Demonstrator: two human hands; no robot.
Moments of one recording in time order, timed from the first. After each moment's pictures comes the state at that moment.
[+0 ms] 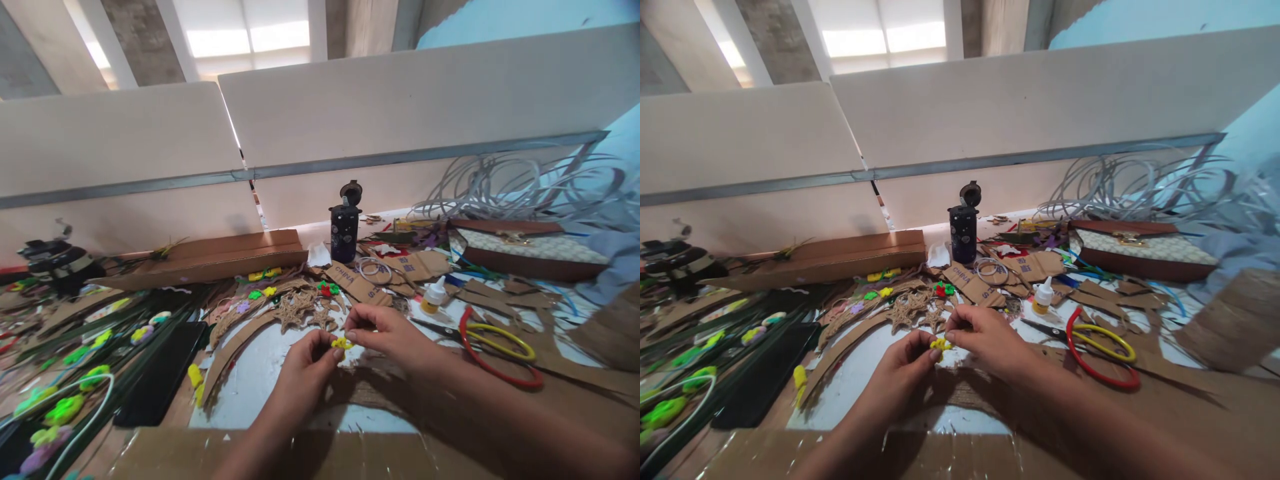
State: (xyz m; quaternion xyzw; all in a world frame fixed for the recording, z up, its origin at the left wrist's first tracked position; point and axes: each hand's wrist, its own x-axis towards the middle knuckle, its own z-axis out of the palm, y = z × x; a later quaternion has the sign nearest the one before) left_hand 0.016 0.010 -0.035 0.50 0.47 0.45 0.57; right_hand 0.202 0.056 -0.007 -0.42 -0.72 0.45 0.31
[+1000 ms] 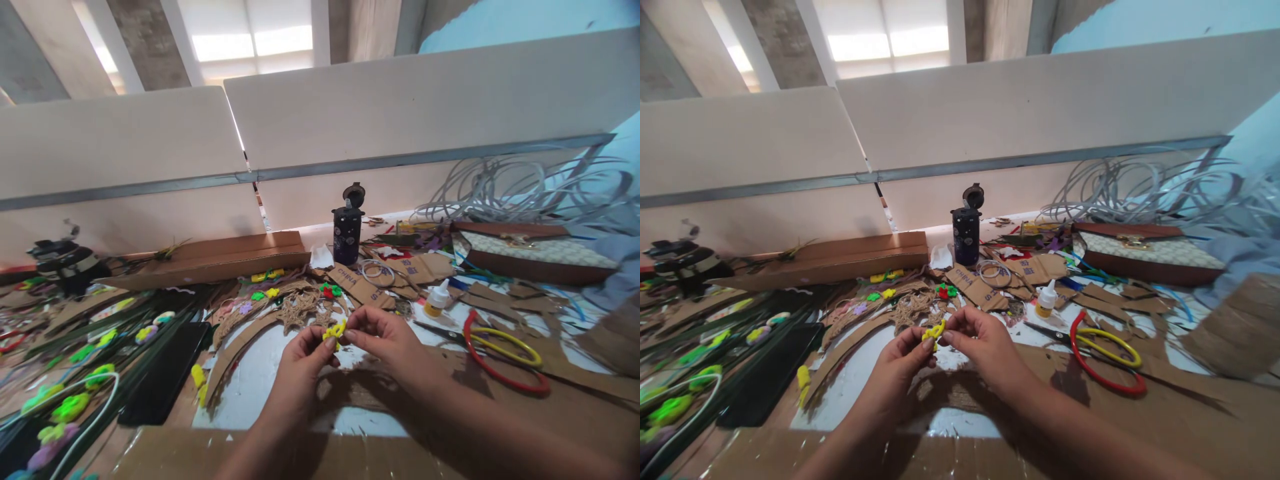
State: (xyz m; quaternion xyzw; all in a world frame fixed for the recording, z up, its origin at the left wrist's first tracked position) left_hand 0.018 0.011 -0.034 0.34 0.44 0.54 0.64; right_hand 0.184 0.040 -0.017 -0.42 -0.60 0.51 0.45
